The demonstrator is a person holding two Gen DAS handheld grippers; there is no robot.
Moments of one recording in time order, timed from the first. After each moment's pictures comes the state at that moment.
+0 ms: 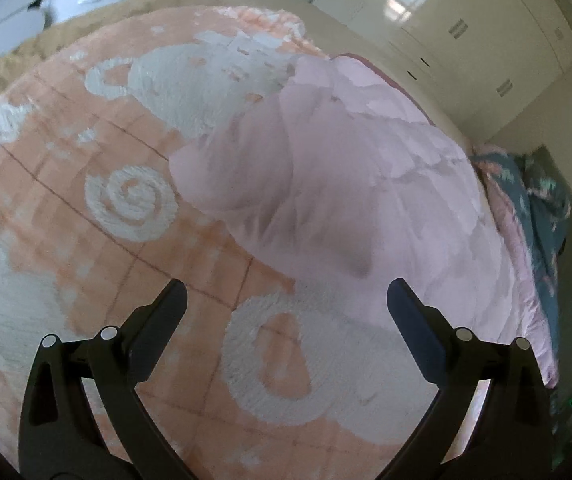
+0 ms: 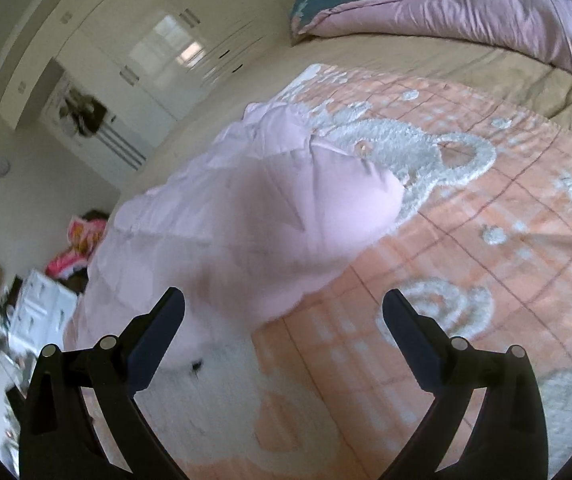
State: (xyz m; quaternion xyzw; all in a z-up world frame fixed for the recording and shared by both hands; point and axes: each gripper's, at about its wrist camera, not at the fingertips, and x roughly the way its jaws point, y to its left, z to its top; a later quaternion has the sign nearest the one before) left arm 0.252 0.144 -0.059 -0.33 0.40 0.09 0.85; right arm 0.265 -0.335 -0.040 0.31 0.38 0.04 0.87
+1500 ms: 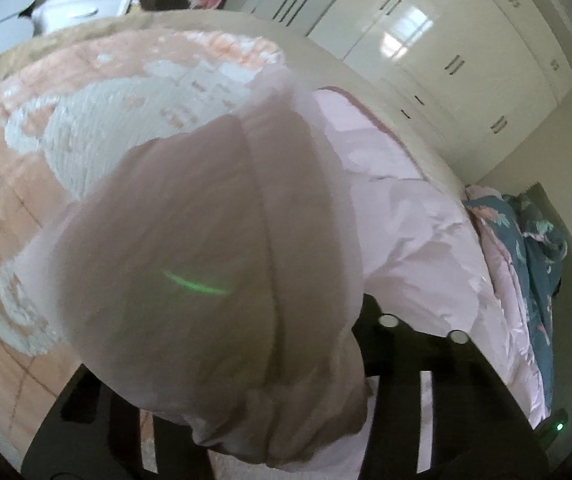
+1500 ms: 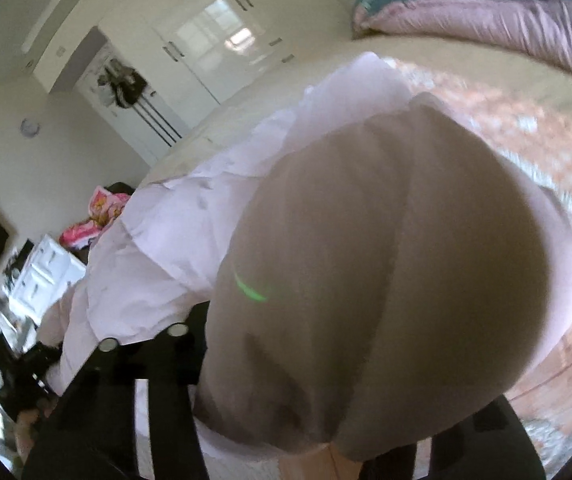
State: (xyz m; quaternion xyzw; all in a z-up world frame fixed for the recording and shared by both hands) left arm 0.333 0.136 -0.052 -0.33 0.33 0.10 0.88; right arm 0.359 -0.295 -0.054 0.24 0.36 0.13 0.89
